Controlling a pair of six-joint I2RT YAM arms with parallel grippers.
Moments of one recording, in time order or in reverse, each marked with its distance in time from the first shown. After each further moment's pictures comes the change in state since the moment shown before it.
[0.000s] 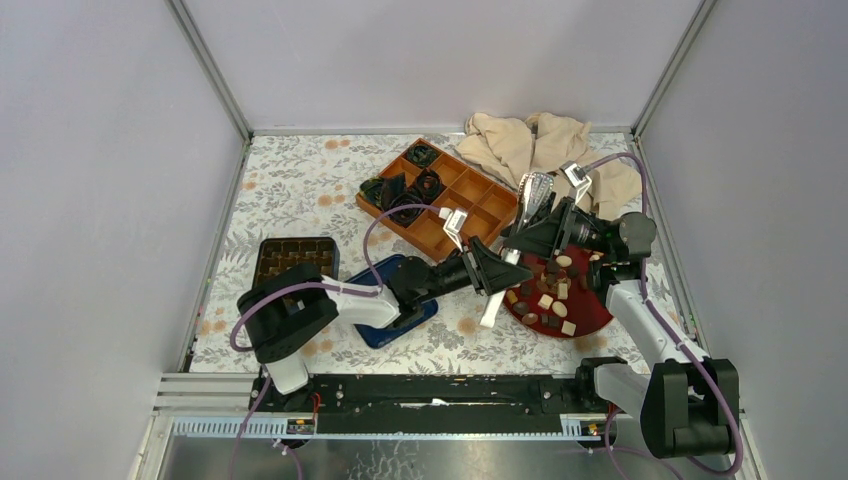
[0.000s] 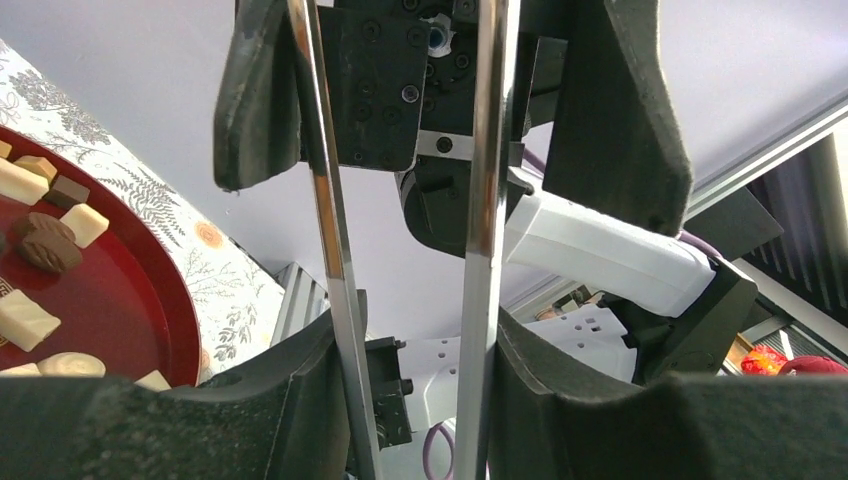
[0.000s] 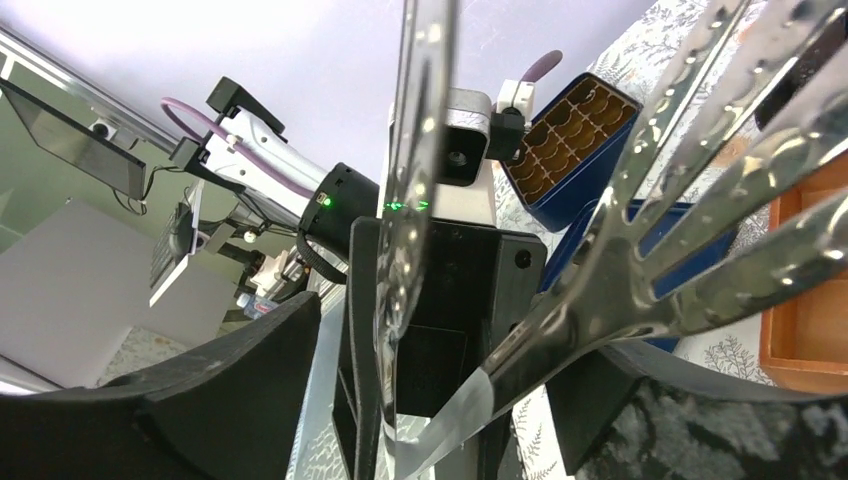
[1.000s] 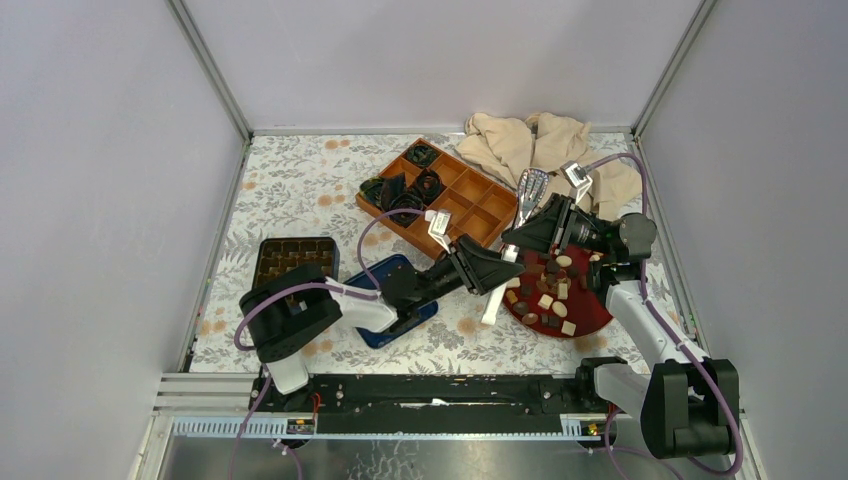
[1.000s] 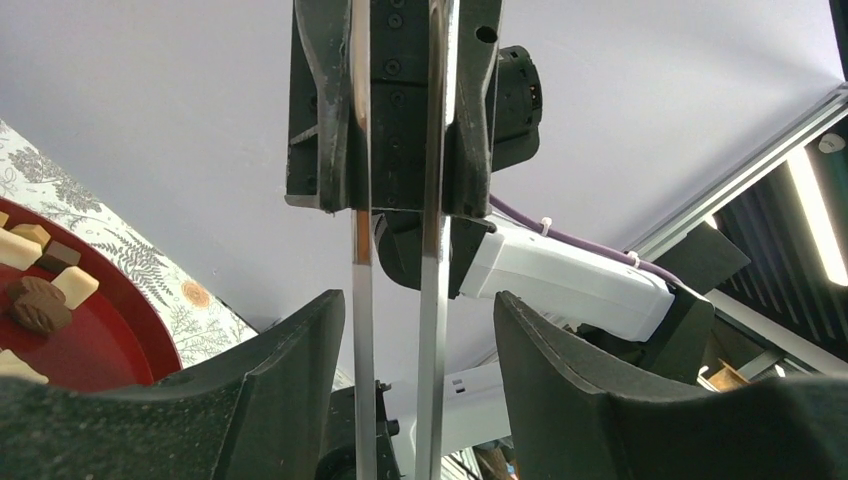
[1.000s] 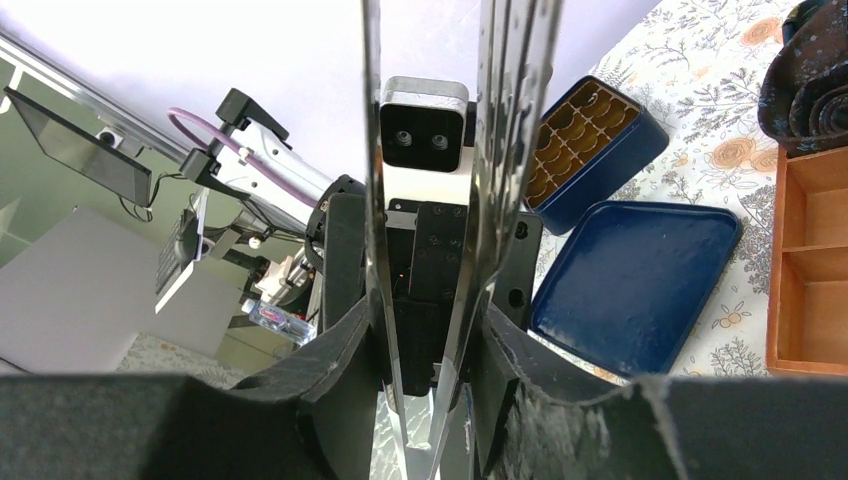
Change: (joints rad) left arm -0.008 0.016 -0.056 0.176 -0.099 -0.010; right arm 0.001 -0.003 -0.004 0.014 0.014 0.027
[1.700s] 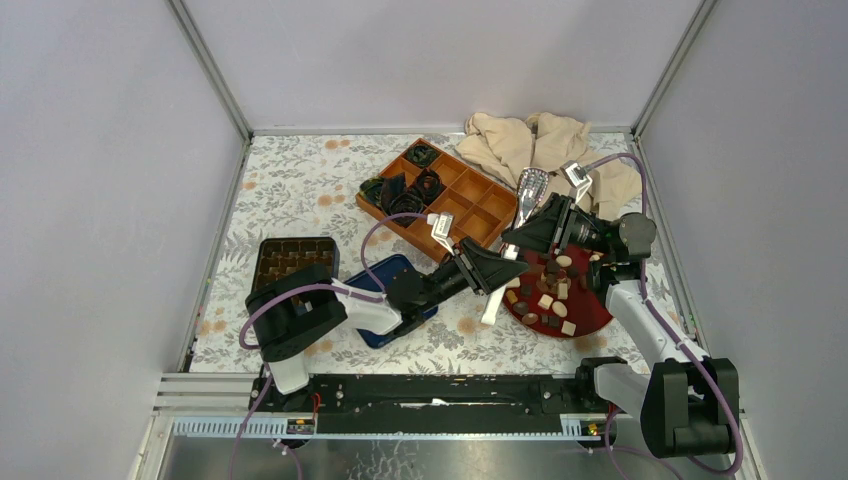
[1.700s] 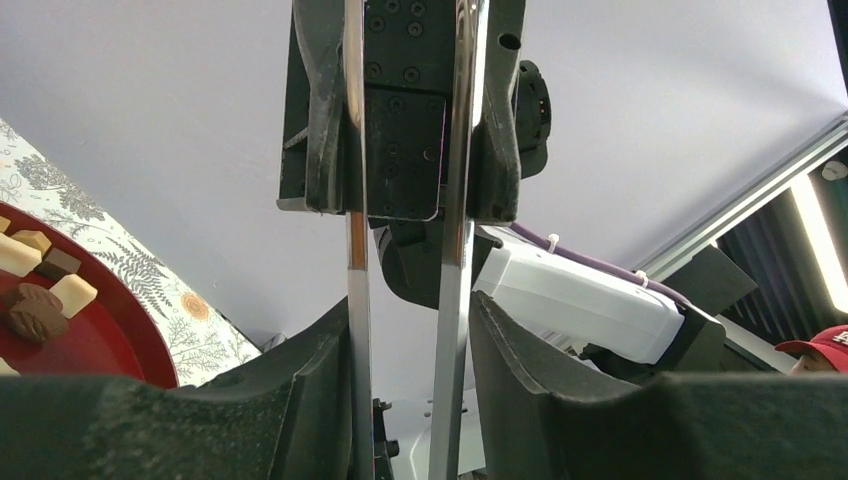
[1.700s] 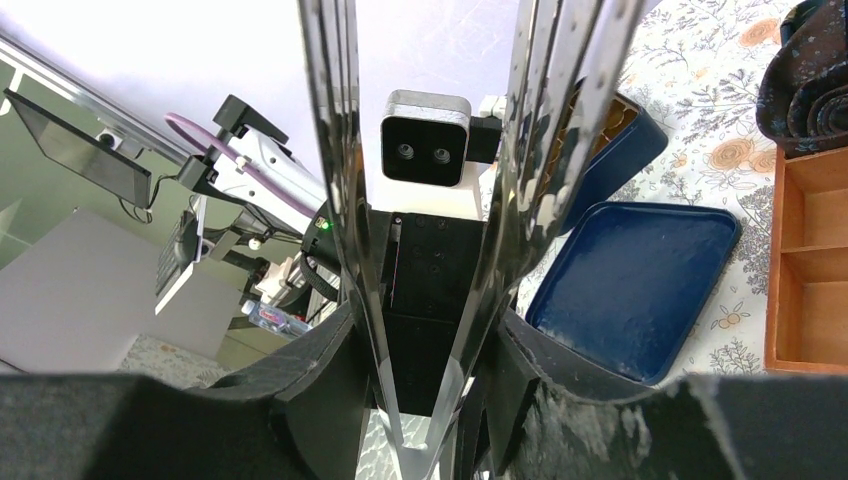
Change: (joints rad) left arm -0.032 0.024 0.020 0.008 -0.074 0.008; right arm 0.000 0.004 0.000 0.000 0.003 -0.002
